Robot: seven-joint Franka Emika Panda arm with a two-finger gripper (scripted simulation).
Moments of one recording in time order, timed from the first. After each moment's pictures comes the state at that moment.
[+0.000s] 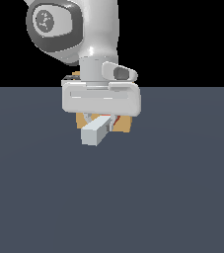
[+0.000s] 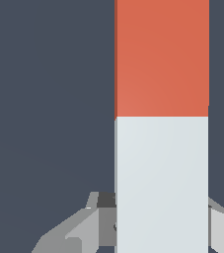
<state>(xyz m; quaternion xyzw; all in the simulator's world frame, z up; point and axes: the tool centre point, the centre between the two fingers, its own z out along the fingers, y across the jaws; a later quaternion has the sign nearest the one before) -0.029 0.019 0.093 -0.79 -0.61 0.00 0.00</state>
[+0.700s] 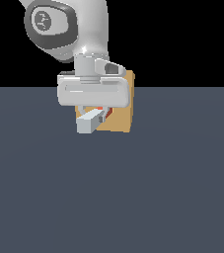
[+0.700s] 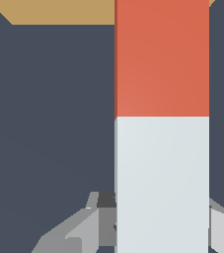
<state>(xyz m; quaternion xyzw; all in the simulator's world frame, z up) -0.051 0.057 0.105 -0.78 -0.63 0.00 0.00</state>
